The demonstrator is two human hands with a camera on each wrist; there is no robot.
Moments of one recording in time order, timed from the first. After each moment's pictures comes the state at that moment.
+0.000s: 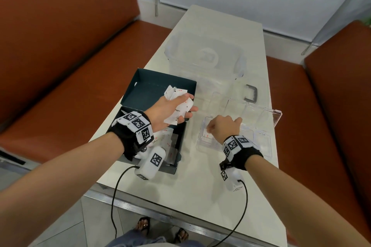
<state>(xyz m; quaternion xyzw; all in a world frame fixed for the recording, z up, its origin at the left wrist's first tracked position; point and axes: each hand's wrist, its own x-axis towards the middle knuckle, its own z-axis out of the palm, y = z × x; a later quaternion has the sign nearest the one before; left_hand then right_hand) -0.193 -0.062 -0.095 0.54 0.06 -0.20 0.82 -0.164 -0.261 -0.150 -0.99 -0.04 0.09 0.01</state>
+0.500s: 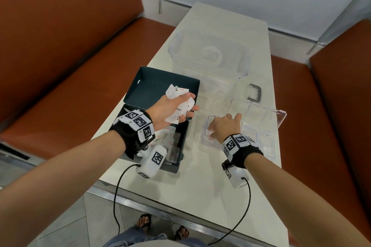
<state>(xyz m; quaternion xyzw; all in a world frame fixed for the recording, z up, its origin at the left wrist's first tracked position) -0.193 -0.058 -0.096 0.53 0.07 -0.21 0.82 -0.158 -0.261 -0.158 -0.98 -0.11 0.10 -0.15</state>
